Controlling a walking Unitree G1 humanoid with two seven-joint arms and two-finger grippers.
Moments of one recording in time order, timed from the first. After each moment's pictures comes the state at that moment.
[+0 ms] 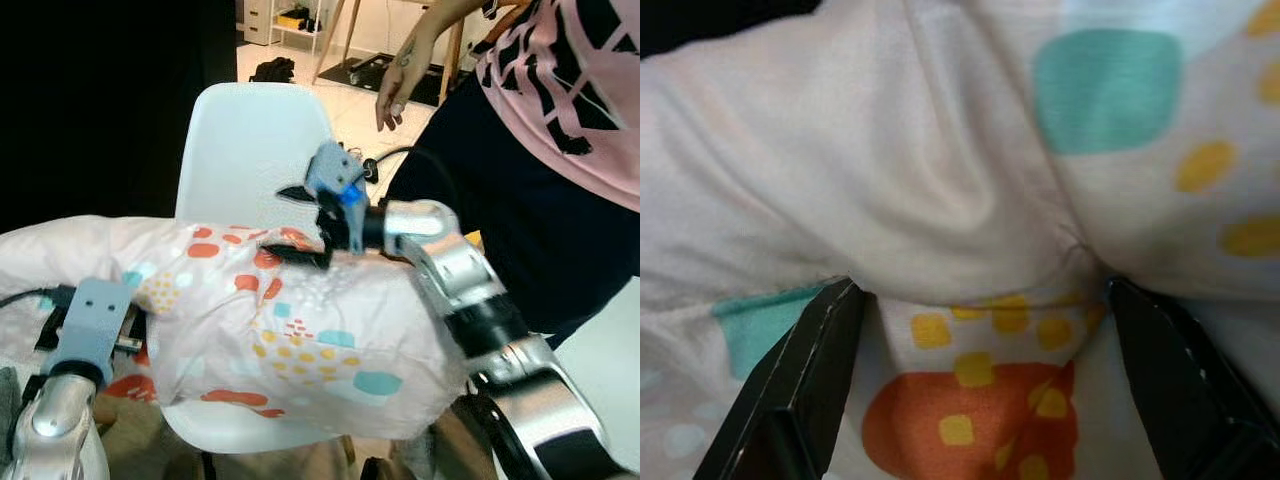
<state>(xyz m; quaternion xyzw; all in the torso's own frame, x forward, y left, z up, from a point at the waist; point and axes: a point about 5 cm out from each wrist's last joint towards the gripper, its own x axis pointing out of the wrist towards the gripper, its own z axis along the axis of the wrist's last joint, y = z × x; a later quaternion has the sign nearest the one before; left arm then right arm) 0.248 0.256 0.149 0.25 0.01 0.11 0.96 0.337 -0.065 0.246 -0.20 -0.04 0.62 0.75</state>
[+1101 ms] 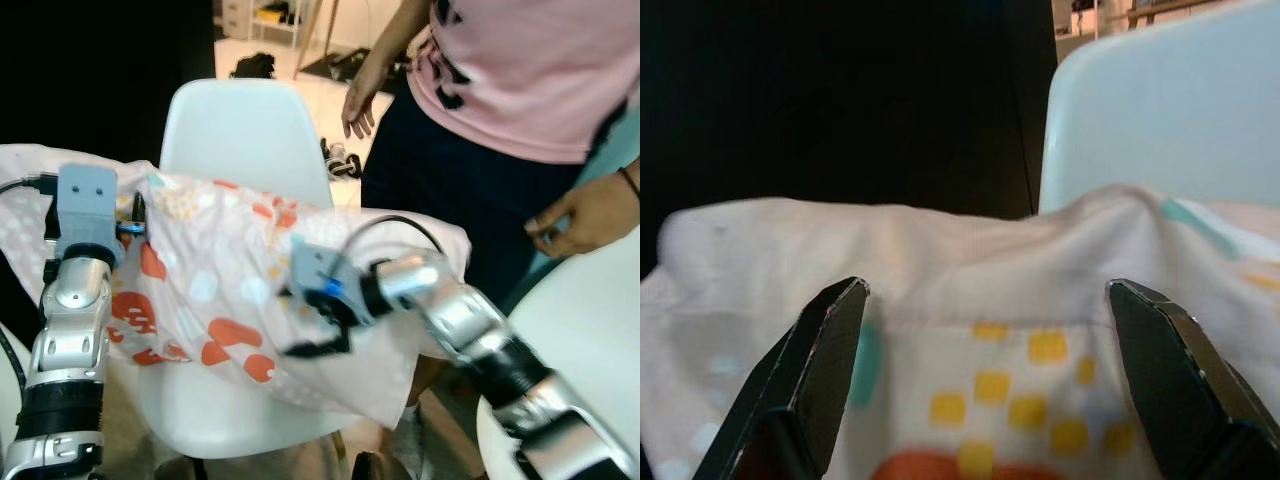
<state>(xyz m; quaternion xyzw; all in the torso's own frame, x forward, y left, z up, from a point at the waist) 0.332 0.259 0.222 0.15 -0.14 0.16 0.97 0.335 -0.043 0.201 -0.32 0.08 0.59 0.74</state>
